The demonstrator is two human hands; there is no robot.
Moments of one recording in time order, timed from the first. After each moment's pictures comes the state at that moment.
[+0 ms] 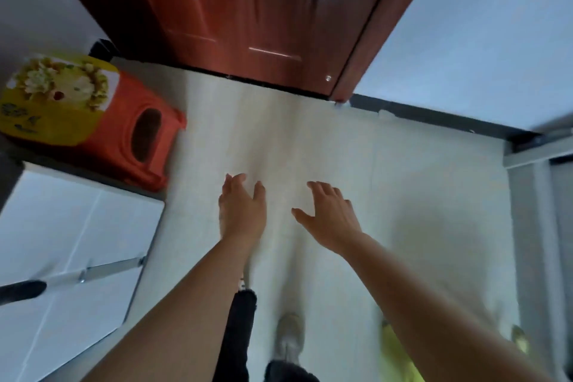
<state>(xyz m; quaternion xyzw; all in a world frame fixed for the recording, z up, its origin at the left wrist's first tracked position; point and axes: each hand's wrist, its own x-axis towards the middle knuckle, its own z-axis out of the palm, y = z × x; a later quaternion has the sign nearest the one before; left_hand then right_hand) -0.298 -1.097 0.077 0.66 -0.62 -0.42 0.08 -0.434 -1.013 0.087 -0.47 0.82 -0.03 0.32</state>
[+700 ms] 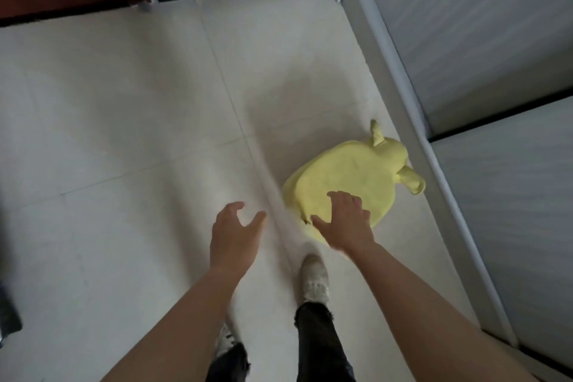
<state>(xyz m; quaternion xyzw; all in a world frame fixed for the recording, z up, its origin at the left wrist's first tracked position) -0.330 -0.688 0.030 0.49 -0.69 -0.51 -0.15 -0.444 -0.527 0.023 -0.13 0.93 0.00 0.33</state>
